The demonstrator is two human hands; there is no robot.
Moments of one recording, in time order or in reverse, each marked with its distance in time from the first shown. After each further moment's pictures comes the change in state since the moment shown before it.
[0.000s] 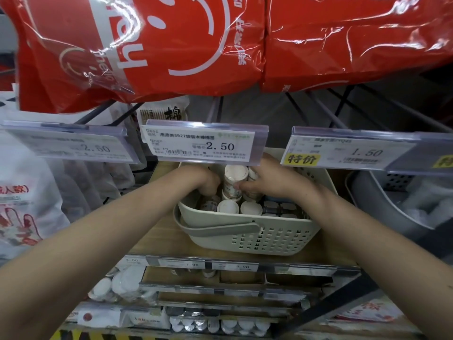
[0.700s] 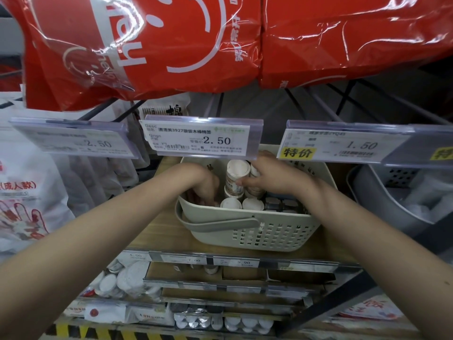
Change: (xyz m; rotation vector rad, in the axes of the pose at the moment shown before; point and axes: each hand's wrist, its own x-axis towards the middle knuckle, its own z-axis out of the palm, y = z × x) left_hand -0.019 -0.001 0.004 -0.173 -0.170 0.033; right_hand 0.003 0.011 0.002 0.040 -0.016 -0.053
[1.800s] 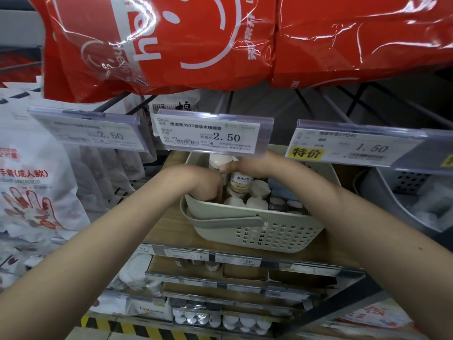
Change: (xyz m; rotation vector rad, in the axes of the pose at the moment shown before) left_hand -0.042 0.003 0.011 0.015 0.167 0.074; right_hand 0.027 -0.056 -0.010 0.110 -0.082 -0.007
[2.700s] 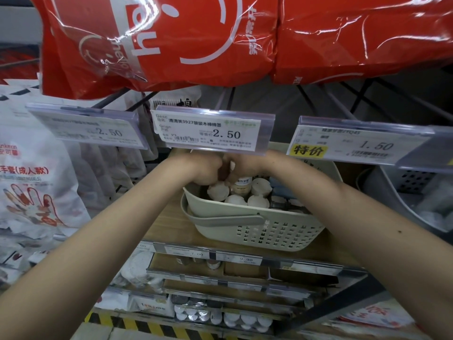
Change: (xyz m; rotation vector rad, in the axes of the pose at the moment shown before) left_hand 0.019 -0.022 -0.006 0.112 0.320 -0.011; right_hand 0.019 -0.001 0.007 -0.331 -0.194 0.063
